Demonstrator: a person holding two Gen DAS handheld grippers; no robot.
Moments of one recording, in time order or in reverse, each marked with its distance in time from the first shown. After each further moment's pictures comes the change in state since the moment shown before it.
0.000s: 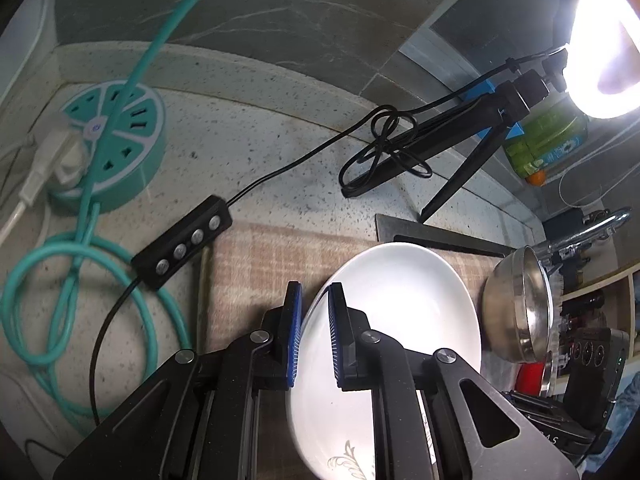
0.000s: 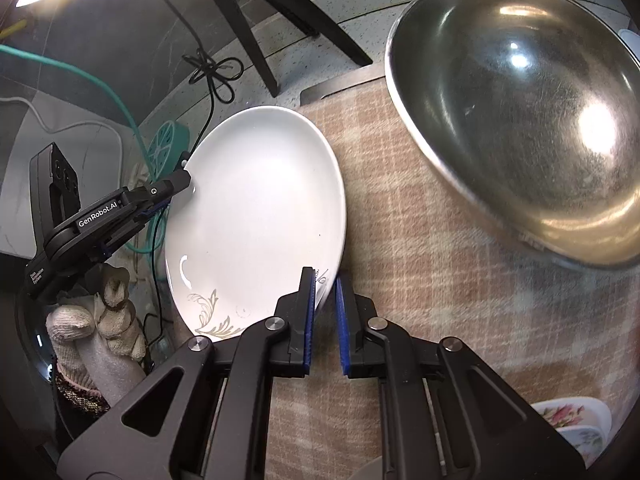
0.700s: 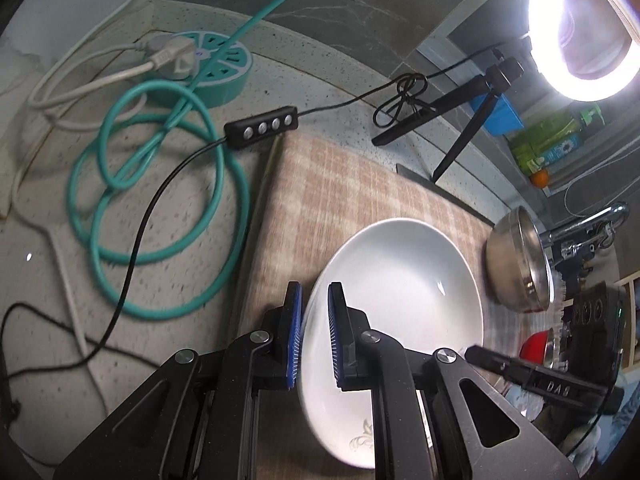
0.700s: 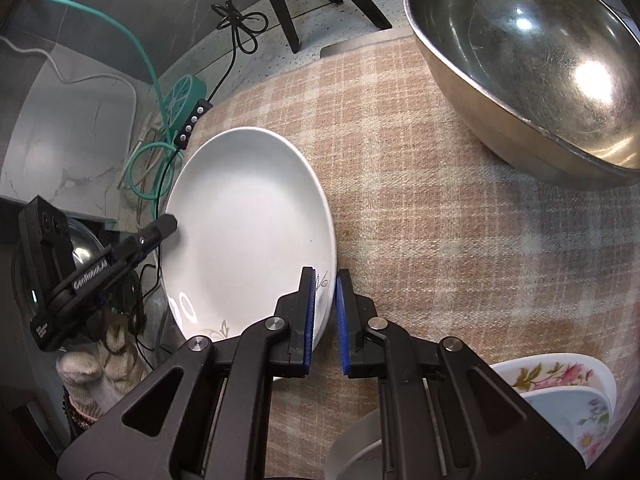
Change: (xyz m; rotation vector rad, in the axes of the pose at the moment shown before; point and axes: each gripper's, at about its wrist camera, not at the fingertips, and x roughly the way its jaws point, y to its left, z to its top) left arm -0.043 0.012 -0.092 -0.103 -0.056 0.055; right arm 0.000 0.006 -0.025 -0.093 0.074 0.010
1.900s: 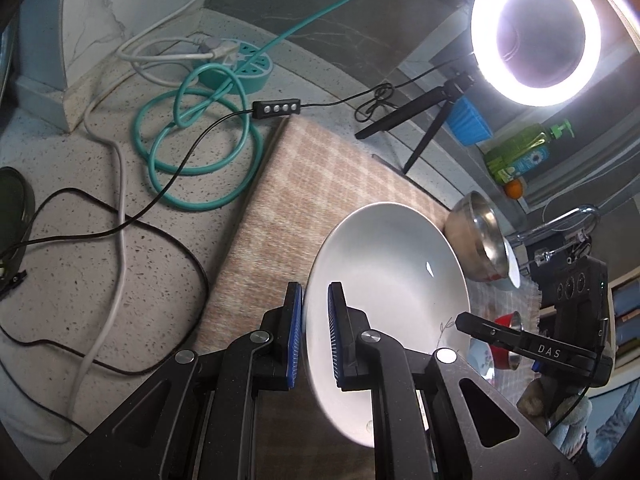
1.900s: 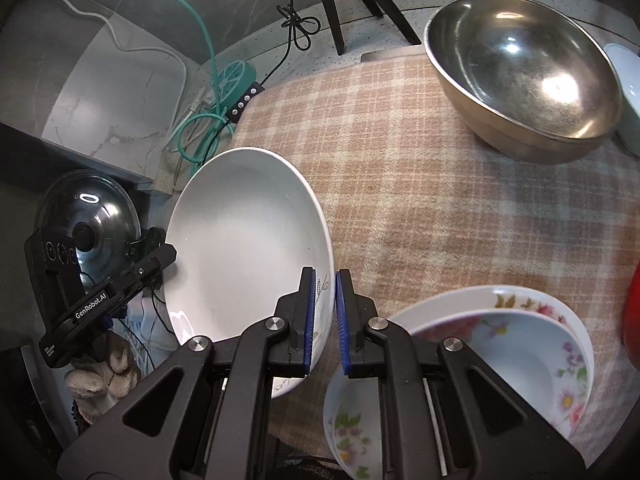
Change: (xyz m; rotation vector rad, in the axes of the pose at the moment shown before) left arm -0.073 -0.013 -0.077 -0.096 -0.093 -0.039; right arm -0.055 0.007 -0.039 -0.117 -0.011 0.069
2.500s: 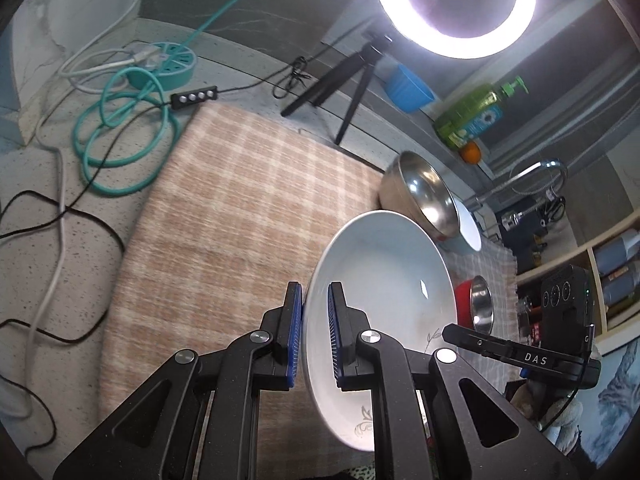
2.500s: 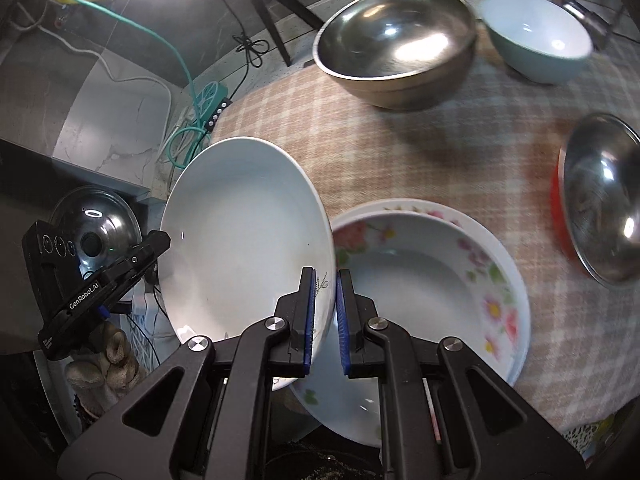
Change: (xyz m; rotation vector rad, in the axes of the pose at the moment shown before) left arm 0.006 -0.069 -0.029 0.113 0.038 -0.080; right arm -0.065 -0.055 -0.055 0.110 -0.048 -0.013
